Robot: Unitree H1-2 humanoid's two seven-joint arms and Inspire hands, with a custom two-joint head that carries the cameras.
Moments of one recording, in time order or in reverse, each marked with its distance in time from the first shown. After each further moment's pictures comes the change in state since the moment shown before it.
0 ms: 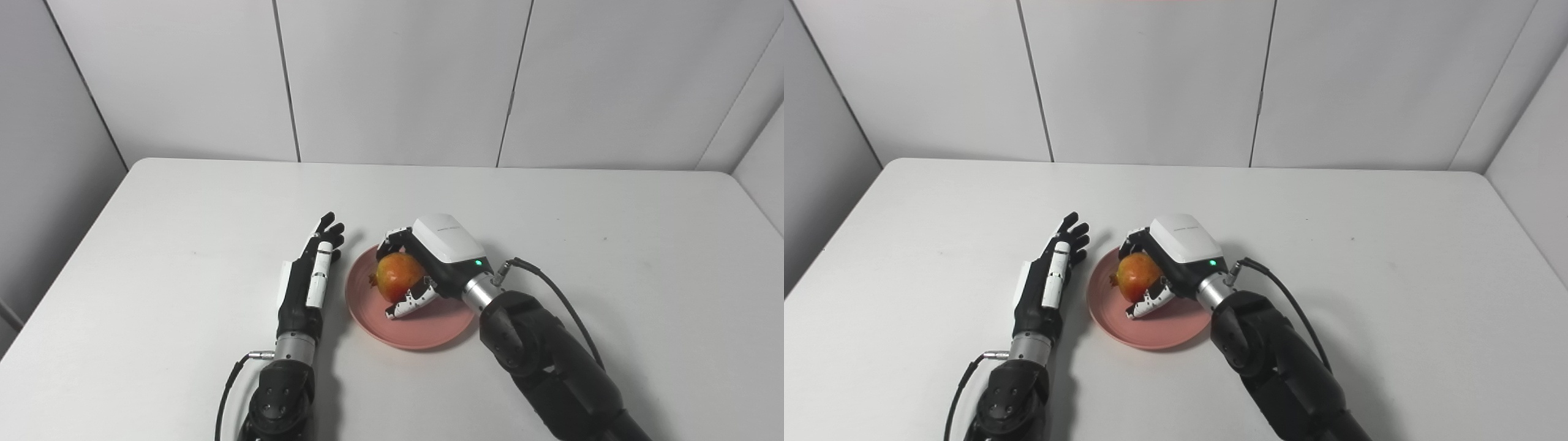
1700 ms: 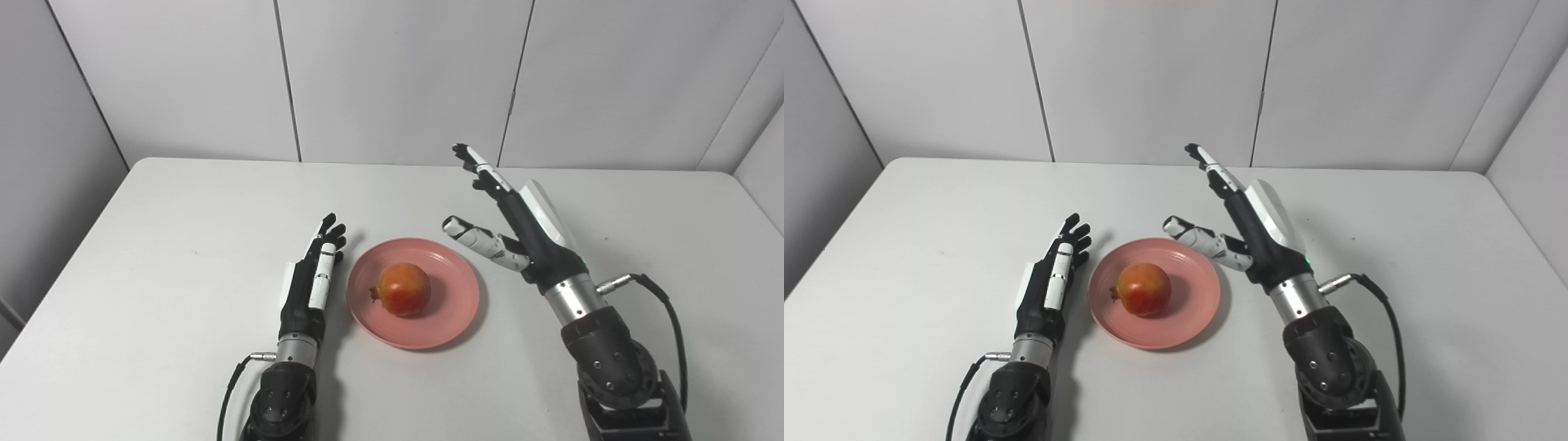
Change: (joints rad) left arm 0.011 0.000 -0.011 -0.006 -0.016 -0.027 -0.005; right arm 0.250 0.108 -0.435 -0.479 0.422 0.122 0.062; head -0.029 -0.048
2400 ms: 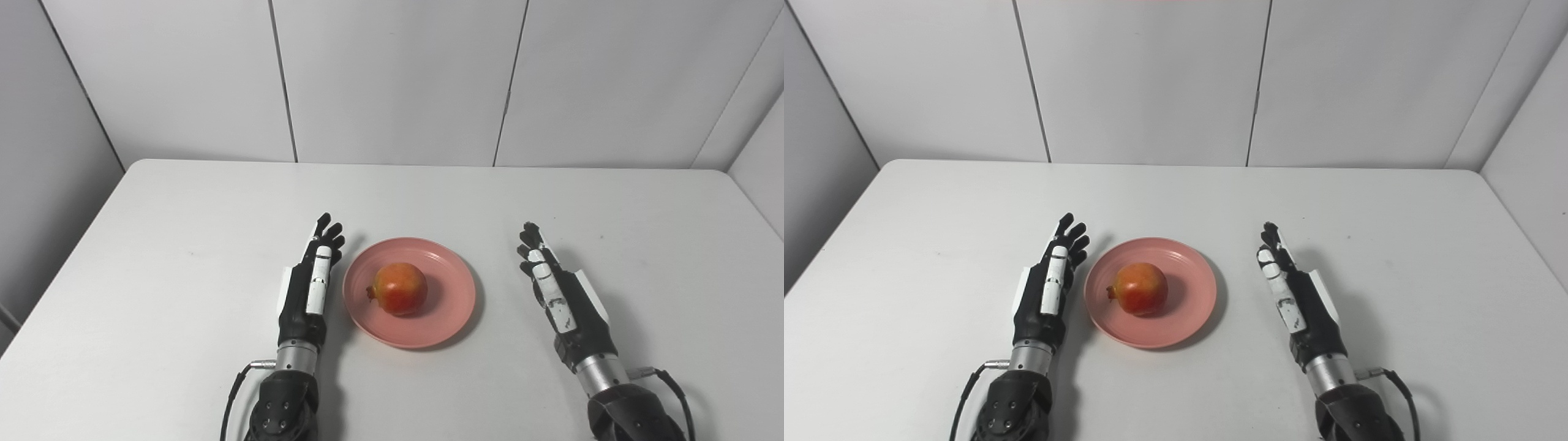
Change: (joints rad) left arm 0.046 -0.022 0.006 -0.035 -0.023 -0.045 -0.003; right arm 0.187 -0.002 -0.074 0.106 0.368 0.040 -0.017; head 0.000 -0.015
